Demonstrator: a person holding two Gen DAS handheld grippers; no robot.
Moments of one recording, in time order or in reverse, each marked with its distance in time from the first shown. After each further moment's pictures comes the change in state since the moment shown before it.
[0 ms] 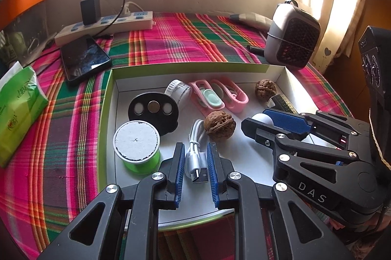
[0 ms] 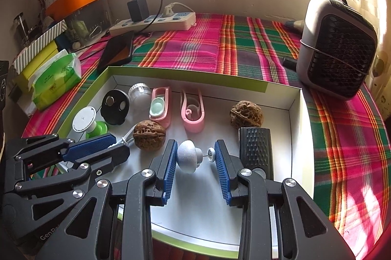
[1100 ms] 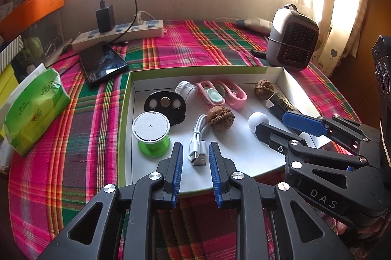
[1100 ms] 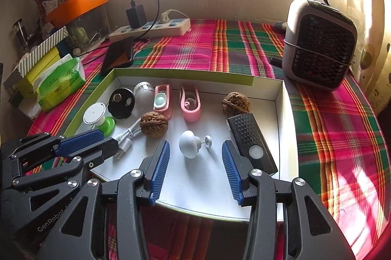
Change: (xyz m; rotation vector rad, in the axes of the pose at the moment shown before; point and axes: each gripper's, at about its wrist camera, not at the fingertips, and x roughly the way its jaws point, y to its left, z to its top) left arm -0.030 -0.007 -0.012 0.003 -0.037 0.084; right arm -0.029 0.002 -0.015 0.031 -0.037 -0.025
